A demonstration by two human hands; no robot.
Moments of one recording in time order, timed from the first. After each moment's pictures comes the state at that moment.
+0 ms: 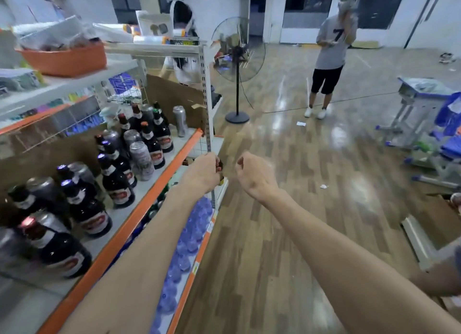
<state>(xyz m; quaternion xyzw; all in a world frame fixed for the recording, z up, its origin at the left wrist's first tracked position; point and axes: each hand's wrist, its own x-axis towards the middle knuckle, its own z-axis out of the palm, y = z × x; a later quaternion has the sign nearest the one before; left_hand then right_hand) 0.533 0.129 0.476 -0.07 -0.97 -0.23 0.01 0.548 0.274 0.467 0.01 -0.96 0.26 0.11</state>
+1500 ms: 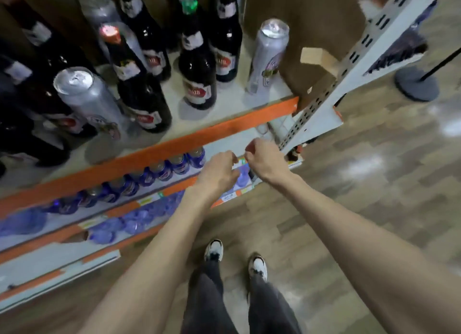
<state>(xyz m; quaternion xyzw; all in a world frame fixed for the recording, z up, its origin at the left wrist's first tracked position) 0.099 0.101 0.223 0.34 -0.87 -0.35 -0.09 -0.016 0.175 0.228 0.35 -0.89 0.17 -0.23</state>
